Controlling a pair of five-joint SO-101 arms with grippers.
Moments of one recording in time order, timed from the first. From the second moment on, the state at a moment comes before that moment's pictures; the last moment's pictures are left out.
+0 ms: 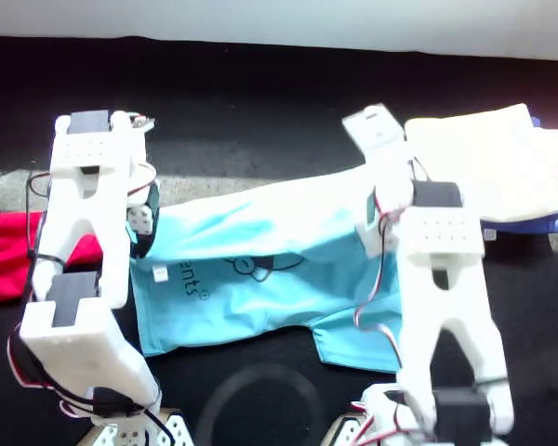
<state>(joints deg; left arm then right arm) -12.3 14.9 -3.9 99.9 -5.7 -7.3 -21.5 25.0 74.7 25.0</state>
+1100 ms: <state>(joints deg) -12.3 1.9 30.5 85.7 -8.5 0.9 -50.8 43.8 94.5 37.0</state>
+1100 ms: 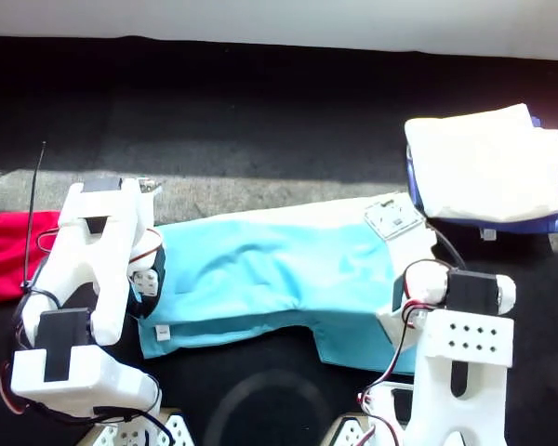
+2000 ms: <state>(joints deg) -12.3 1.9 30.5 85.7 -8.5 6.9 -51.3 55.5 88.2 40.6</state>
